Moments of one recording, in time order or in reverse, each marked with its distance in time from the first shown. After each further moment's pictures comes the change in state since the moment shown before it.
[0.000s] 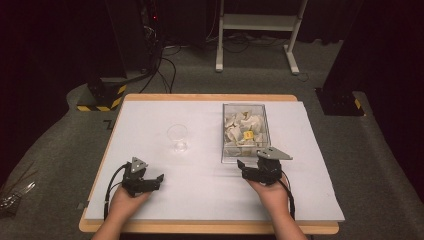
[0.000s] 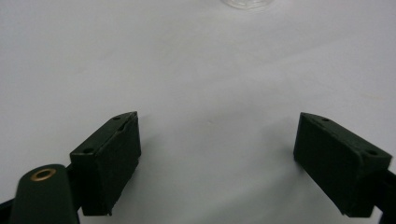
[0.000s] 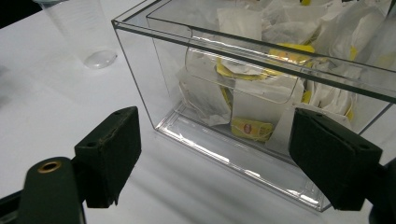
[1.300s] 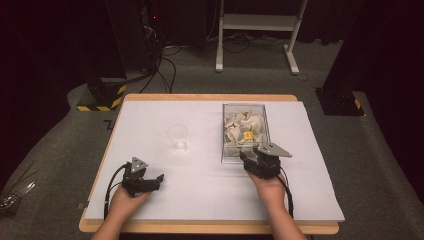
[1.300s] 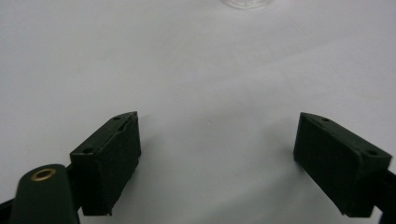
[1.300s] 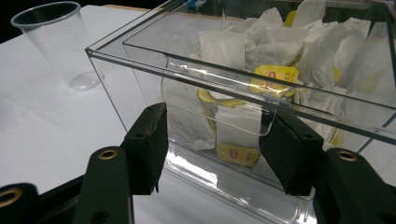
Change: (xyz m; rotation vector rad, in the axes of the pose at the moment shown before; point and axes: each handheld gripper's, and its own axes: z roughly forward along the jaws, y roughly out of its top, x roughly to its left) left arm 0.000 0.000 0.000 0.000 -0.001 0.000; right arm -0.006 0.004 0.010 -0.068 -0.032 0.017
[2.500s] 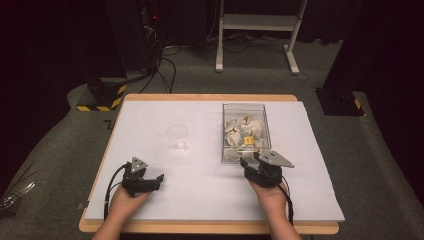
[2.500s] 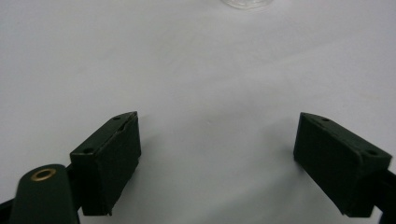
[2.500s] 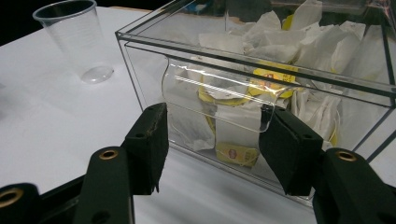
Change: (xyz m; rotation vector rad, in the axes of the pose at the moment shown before) left arm 0.000 0.000 0.000 -0.001 -0.001 -0.002; right arm 0.012 -0.014 -0.019 -0.022 -0.006 -0.004
